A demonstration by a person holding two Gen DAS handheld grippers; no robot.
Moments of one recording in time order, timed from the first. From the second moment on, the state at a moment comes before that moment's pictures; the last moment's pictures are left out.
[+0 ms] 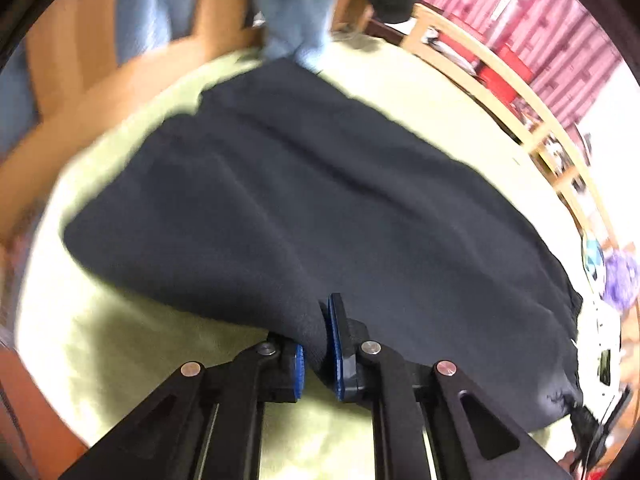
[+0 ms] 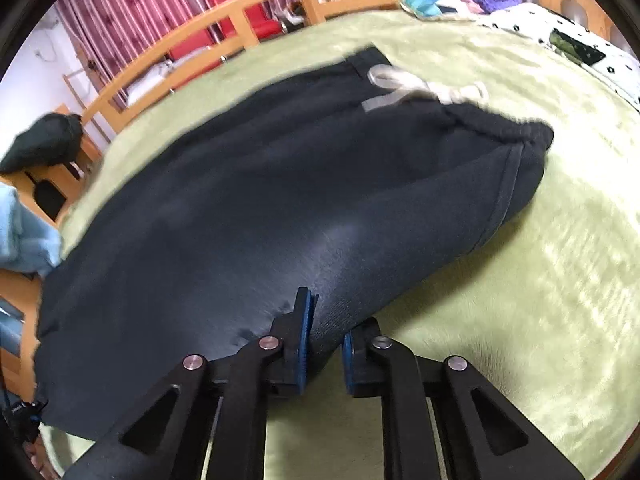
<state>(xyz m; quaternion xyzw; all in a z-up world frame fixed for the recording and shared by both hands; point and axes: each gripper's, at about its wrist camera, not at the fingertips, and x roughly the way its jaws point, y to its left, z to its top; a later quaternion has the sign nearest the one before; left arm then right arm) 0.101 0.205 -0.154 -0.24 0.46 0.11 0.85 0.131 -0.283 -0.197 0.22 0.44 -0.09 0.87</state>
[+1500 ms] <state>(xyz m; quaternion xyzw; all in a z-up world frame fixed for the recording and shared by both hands) 0.293 0.147 -0.113 -0.02 0.38 0.06 0.92 0.326 -0.250 -0.157 0.01 0.41 0.01 0.91</state>
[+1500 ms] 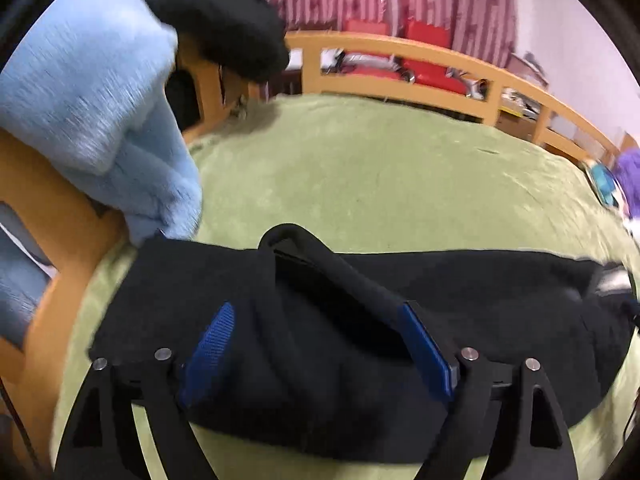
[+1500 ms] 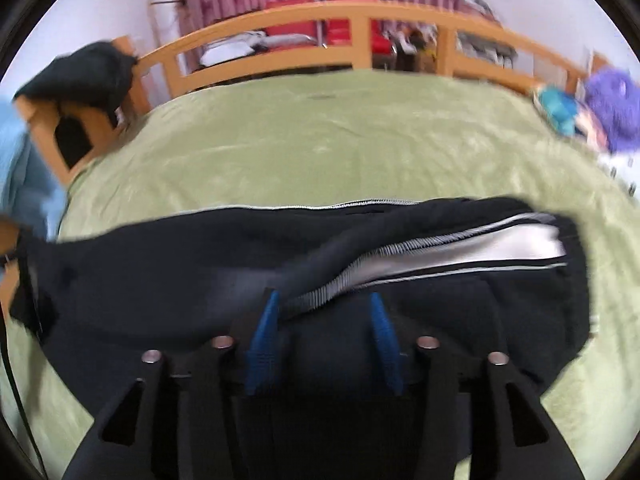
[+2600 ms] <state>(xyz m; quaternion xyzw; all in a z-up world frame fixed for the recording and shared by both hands) 0.268 0.186 -0.229 -0.22 0.43 0.07 0.88 0.315 -0.356 -0.243 0.25 0.41 -0.09 0.87</state>
